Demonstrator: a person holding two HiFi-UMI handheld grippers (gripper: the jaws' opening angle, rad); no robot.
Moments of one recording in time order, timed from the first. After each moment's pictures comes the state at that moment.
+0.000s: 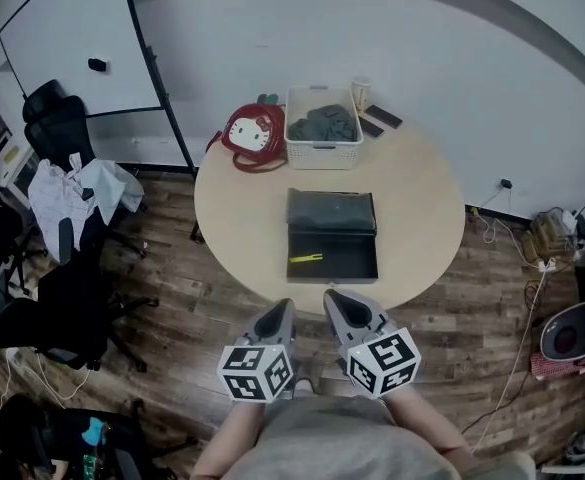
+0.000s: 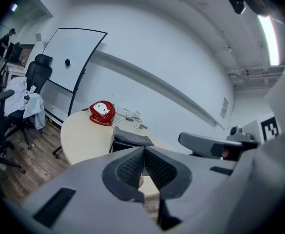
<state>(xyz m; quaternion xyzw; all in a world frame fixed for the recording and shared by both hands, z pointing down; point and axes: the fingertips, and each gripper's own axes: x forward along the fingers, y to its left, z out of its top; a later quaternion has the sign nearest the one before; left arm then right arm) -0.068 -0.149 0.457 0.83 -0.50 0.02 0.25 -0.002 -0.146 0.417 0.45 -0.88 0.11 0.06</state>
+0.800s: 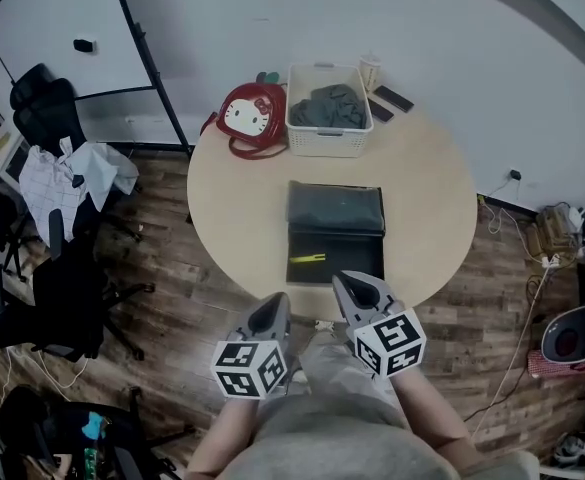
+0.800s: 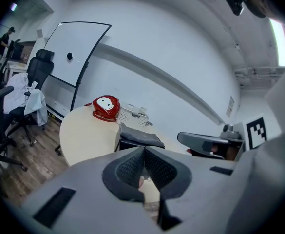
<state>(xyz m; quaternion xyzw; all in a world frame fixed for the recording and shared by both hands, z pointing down) -0.074 -0.201 0.484 0.81 -0.51 0.04 0.28 0.019 -0.223 0.454 0.45 -0.88 0.11 0.12</state>
